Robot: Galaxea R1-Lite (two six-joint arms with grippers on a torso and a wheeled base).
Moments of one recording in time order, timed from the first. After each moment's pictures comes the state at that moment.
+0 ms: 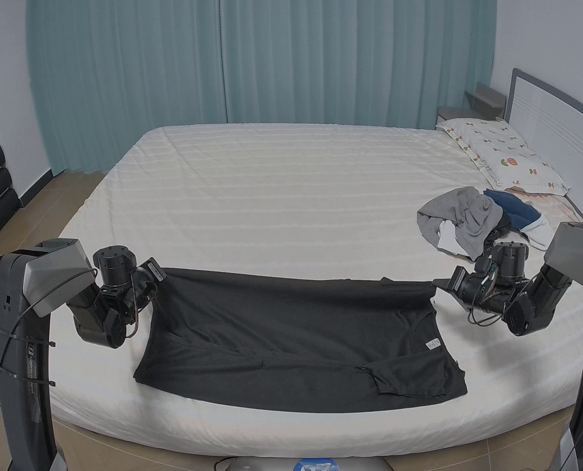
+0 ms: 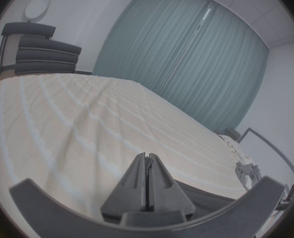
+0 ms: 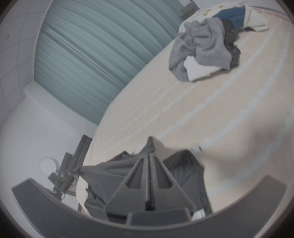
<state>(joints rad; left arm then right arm) -0.01 2.49 -1.02 -1.21 0.08 -0.56 0.01 2.32 -0.87 -1.03 0.41 0.66</state>
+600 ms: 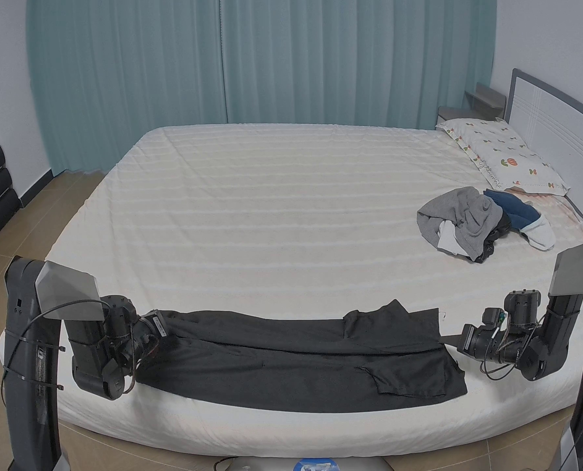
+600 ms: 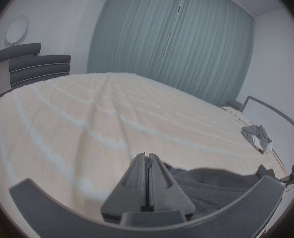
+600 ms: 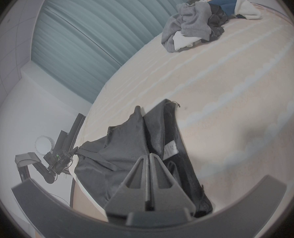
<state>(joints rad) -0.04 2.54 -0.62 -1.55 0.08 -0.37 -0.02 2.33 -0.45 -1.25 0.49 0.46</state>
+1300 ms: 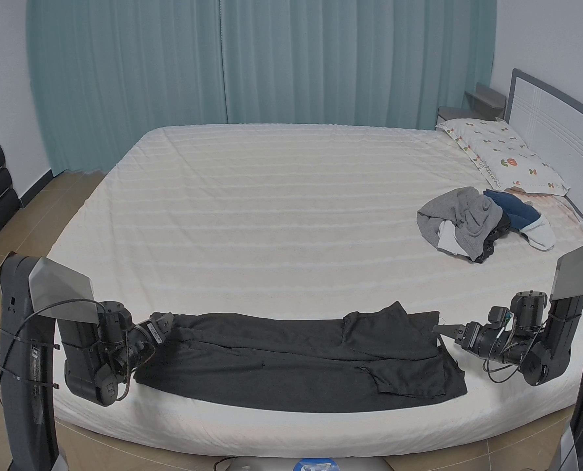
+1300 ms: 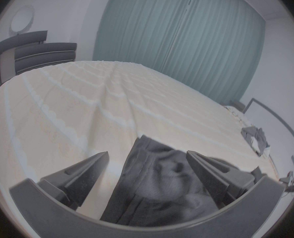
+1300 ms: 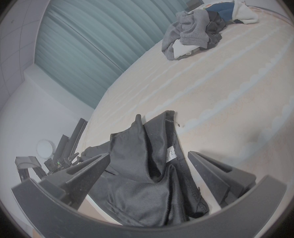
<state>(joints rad) -0.05 2.50 -0.51 -1.55 0.08 -0.47 -0.04 2.35 -0.39 -1.39 0.50 0.49</state>
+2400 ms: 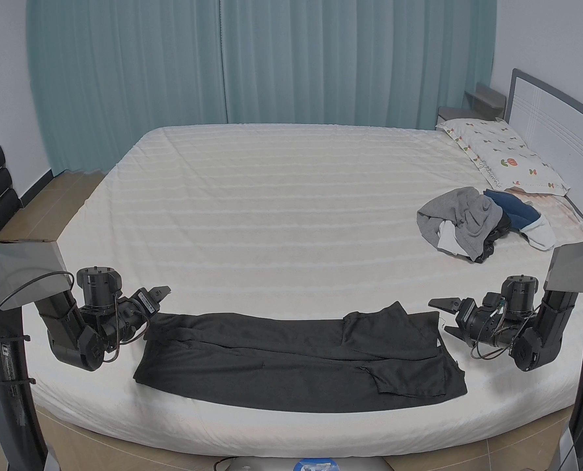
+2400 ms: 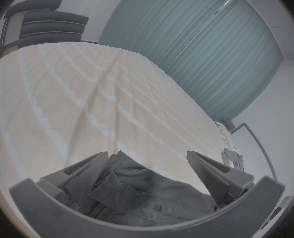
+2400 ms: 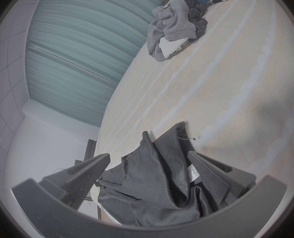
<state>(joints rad) -0.01 2.30 -0.66 -1.15 -0.08 -0.69 -0.01 2.35 -0.56 -1.31 0.48 0.82</state>
